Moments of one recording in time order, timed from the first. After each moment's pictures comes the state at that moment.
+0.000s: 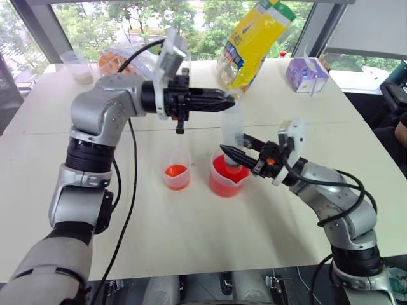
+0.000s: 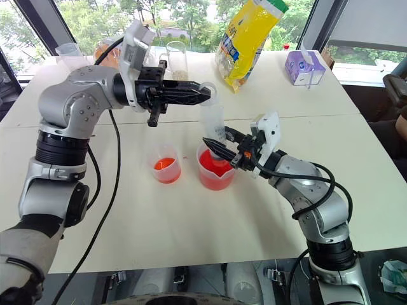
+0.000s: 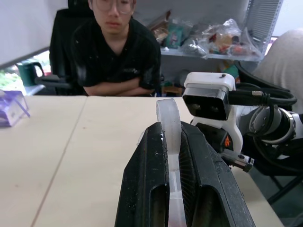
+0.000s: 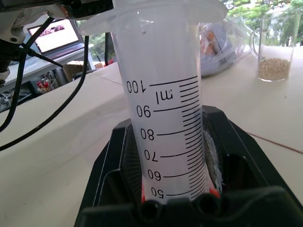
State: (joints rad) left arm -1.06 0.48 -0.07 0.15 -0.60 0.67 -1.26; right arm -0.32 -0.48 -0.01 -0.51 0.59 0.61 0.60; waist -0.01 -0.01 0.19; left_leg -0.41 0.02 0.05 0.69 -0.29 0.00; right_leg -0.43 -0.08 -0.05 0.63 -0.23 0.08
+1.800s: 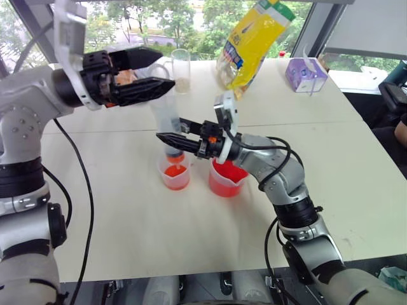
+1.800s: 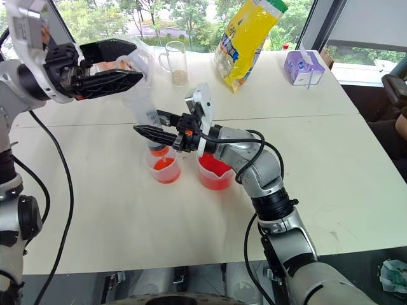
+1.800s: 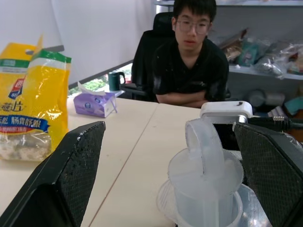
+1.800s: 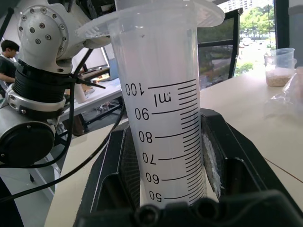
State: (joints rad) left arm -0.90 0.77 0.21 -0.06 -0.82 0.84 -1.05; right arm -0.69 -0.17 0.21 -0.11 0.55 0.51 0.76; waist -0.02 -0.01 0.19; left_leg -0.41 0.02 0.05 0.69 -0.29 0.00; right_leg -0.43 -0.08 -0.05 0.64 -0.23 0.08
